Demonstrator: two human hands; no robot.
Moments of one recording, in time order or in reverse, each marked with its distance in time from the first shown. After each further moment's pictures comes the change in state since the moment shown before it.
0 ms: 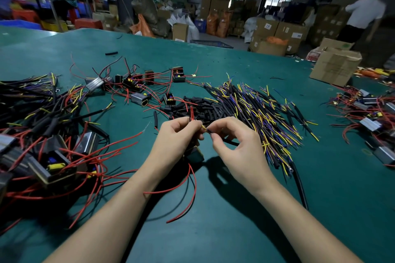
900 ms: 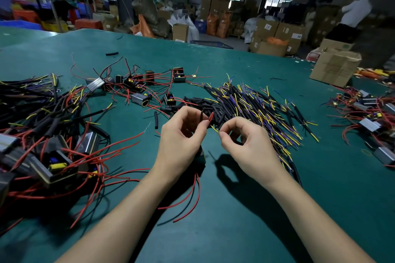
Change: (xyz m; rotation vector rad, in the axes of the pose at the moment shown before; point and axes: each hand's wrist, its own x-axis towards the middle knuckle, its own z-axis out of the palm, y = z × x) left_hand -0.004 -0.006 0.008 0.236 0.105 0.454; right_hand 0.004 0.007 -0.017 -0.076 -0.044 0.119
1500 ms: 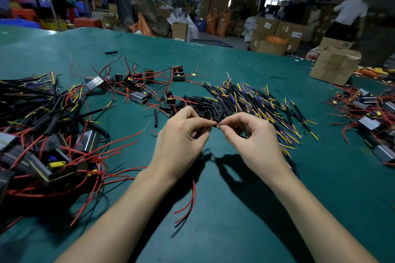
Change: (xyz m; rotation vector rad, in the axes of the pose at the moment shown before) left_hand 0.003 0.002 -0.008 0.430 -0.090 0.221; right_hand 0.004 0.000 -0.005 0.027 0.062 0.007
